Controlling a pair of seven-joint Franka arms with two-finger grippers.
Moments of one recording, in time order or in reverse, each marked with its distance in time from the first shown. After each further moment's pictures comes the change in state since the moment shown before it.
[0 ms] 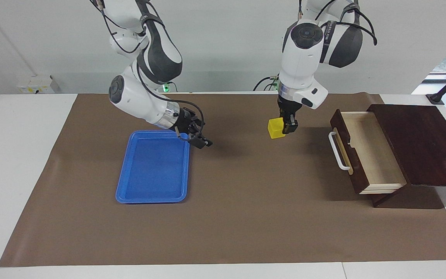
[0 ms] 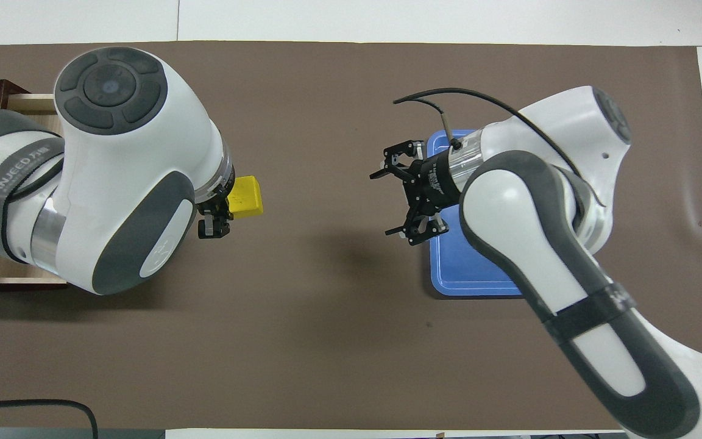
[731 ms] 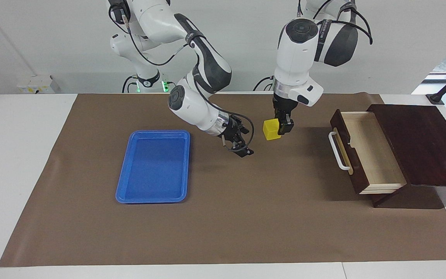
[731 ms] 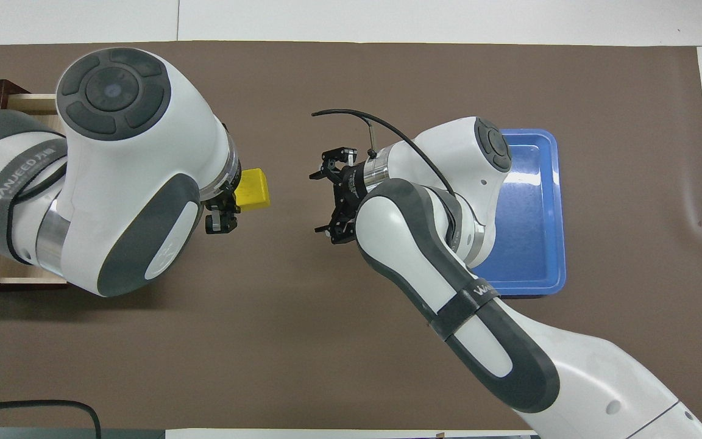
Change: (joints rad) left arm -0.001 0.005 0.006 -0.002 0.000 0.037 -0.001; right arm 0.120 0.112 0.001 0.201 0.031 0.090 0.229
